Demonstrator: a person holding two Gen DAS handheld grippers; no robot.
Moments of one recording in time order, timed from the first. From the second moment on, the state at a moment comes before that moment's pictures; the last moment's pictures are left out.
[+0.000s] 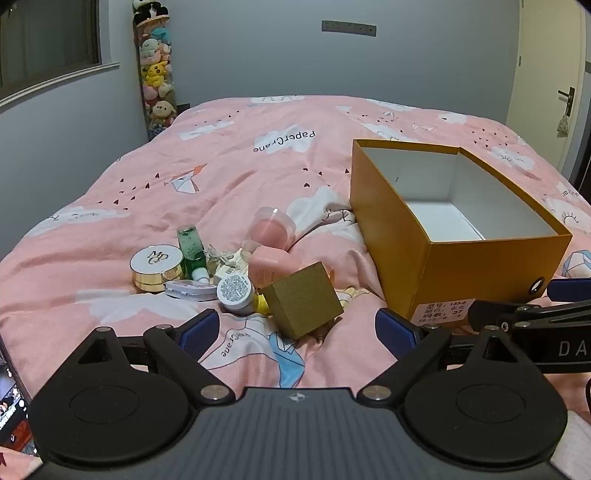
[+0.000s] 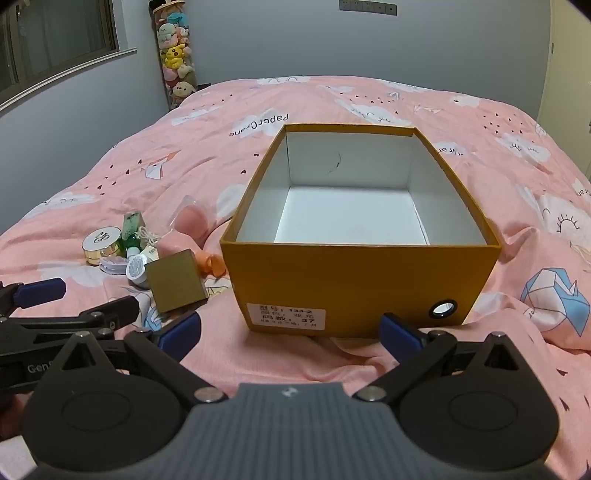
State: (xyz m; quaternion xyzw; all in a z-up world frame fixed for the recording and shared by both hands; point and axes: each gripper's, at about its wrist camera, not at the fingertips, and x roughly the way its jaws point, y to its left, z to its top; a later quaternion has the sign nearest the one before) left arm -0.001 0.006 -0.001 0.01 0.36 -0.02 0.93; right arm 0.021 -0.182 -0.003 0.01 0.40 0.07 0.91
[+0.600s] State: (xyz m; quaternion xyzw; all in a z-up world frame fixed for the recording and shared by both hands) left arm -0.003 0.007 -0.005 0.01 0.36 -0.02 0.93; right arm 0.022 -0.183 -0.007 0.02 0.41 0.06 0.91
